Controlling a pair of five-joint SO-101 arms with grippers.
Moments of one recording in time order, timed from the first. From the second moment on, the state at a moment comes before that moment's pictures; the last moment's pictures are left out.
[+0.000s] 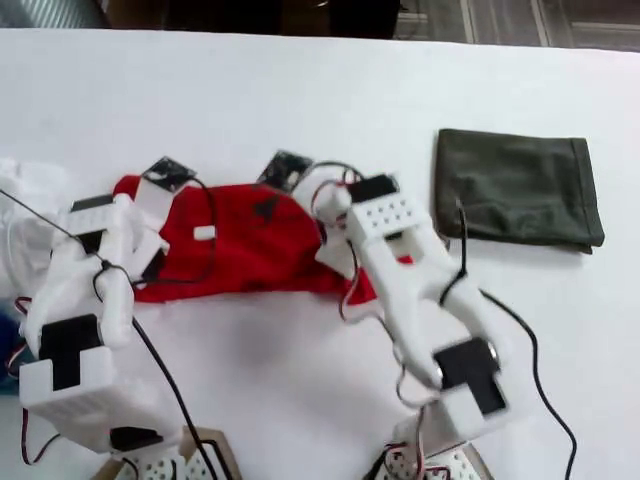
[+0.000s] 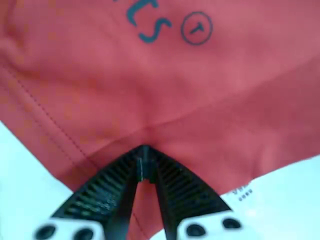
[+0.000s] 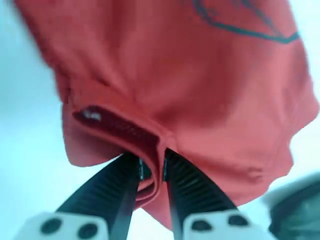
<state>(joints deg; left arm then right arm) -22.1 8.7 29.8 57.2 -41.1 -23.0 8.0 11.3 70.9 40.4</state>
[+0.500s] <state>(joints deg) -22.1 8.7 29.9 57.2 -41.1 -18.8 22.6 -12.0 77.0 40.5</state>
